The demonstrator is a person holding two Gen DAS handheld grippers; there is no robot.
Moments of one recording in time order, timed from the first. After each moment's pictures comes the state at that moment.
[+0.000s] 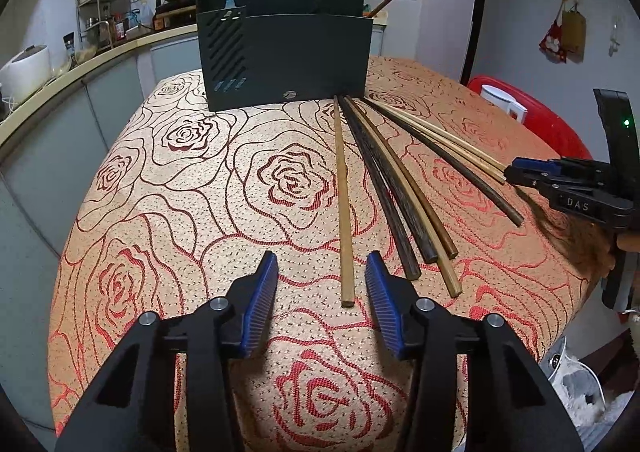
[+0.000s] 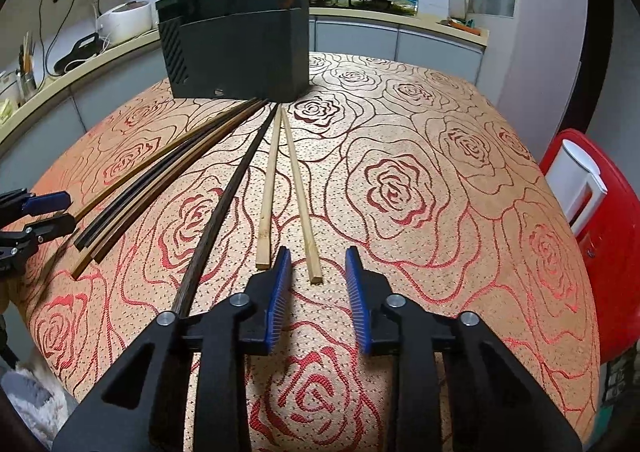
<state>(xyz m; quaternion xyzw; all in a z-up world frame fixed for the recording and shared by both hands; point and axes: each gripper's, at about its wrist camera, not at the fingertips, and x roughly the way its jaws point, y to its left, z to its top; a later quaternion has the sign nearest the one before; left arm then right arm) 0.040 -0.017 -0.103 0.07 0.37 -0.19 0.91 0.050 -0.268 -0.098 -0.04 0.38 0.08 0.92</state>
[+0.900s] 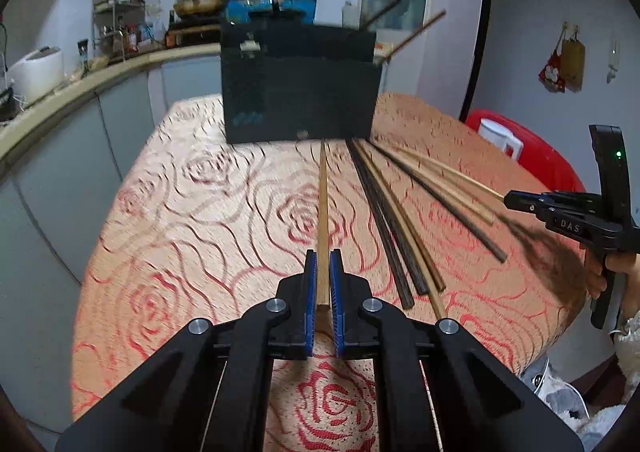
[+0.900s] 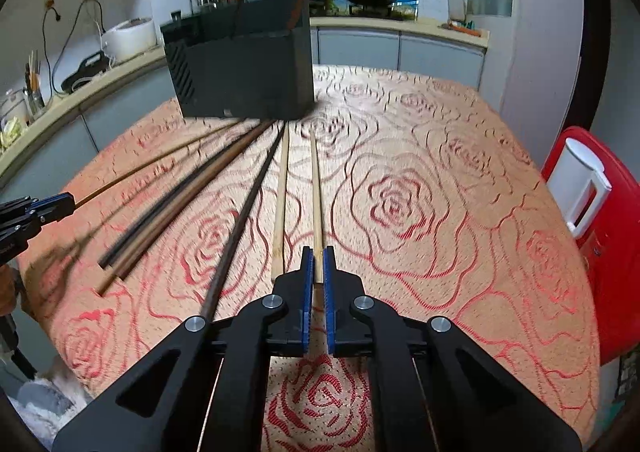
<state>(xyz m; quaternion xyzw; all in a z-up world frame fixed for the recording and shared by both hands) 0.031 0.004 -0.069 0.03 0.32 -0.19 0.93 0.043 -0.273 -0.076 -0.01 0.36 0.09 0.93</state>
